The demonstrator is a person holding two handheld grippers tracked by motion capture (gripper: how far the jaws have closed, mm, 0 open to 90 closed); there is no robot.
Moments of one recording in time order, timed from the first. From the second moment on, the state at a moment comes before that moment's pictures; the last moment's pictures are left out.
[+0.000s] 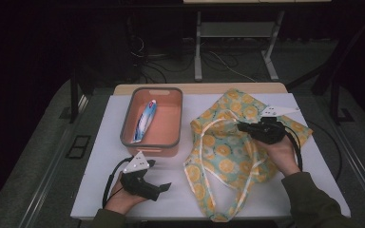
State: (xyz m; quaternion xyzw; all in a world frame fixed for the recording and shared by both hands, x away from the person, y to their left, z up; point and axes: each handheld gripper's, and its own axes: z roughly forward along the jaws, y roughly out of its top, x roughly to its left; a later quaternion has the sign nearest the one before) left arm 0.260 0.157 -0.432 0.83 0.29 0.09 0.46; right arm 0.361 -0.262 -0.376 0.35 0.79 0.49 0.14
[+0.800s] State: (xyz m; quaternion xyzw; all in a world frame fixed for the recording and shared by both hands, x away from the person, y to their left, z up) left arm 0.301 0.154 -0.364 0.81 0.29 0.09 0.49; right arm 0.360 -0.264 -0.376 0.34 0.79 0.49 0.14
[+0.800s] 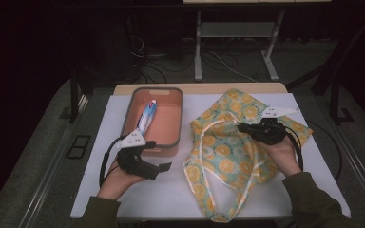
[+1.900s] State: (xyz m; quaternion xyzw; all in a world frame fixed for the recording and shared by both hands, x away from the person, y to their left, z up) left arm 0.468 0.152 -0.398 0.79 0.47 0.18 0.34; right arm 0.359 -0.269 -0.376 0.34 0.79 0.49 0.13
